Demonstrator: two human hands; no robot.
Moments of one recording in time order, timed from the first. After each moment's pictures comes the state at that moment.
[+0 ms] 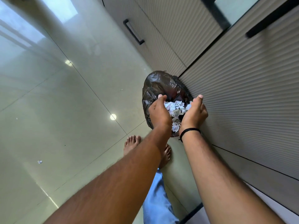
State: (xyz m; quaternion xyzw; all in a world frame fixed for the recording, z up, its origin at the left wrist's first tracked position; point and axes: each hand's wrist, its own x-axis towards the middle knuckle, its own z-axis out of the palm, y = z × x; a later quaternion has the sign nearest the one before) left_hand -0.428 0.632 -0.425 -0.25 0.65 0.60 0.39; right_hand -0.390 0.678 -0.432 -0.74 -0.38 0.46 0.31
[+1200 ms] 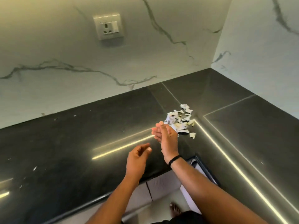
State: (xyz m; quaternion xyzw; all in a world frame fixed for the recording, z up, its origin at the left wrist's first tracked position) left_hand -0.102 0.769 0.036 0.60 0.51 0.30 0.54; right_hand 0.027 0.768 0.054 -0.58 -0.20 0.38 0.69
